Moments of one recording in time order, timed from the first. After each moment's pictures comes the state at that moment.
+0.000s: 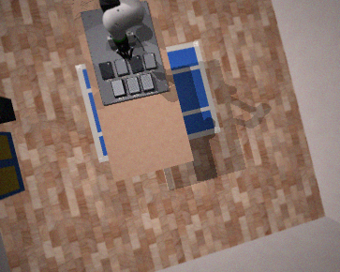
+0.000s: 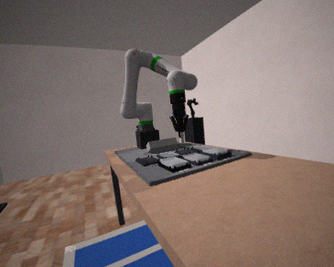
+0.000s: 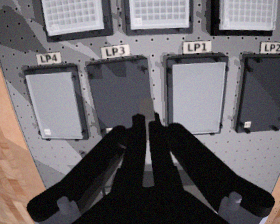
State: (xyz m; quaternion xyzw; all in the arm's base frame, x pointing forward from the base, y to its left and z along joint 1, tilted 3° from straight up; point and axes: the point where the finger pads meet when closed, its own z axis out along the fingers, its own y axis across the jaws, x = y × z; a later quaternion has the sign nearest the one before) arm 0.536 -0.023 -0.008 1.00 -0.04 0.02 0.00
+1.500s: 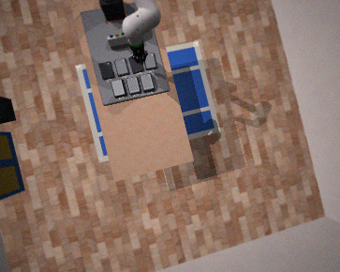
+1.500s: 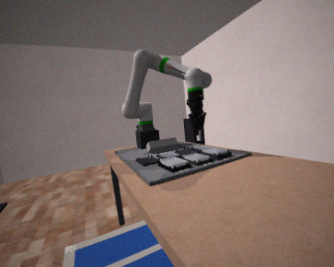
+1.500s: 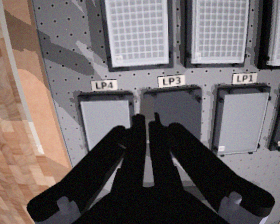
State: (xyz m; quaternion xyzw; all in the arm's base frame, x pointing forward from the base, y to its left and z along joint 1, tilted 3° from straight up) arm 0.599 0.064 -0.002 1.00 -0.05 0.02 0.00
